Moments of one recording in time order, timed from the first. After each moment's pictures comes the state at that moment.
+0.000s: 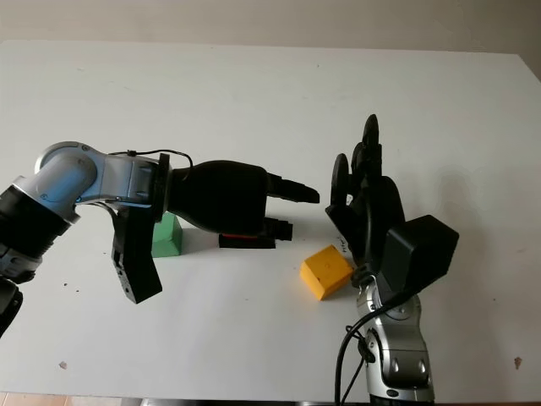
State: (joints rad) left arm -1.08 0.63 -0.66 0.32 1.34 -0.94 0.16; right arm -0.12 -0.04 -0.05 -0.24 0.07 0.15 0.02
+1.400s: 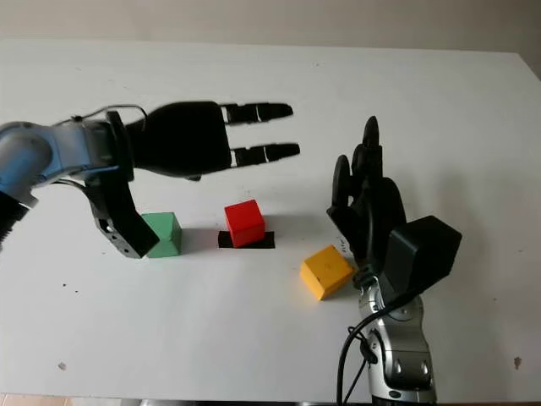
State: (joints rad) left arm -1.11 0.78 -0.52 0.36 1.22 -0.67 0.02; right arm -0.11 -0.04 -0.06 -0.24 0.08 0.16 0.04
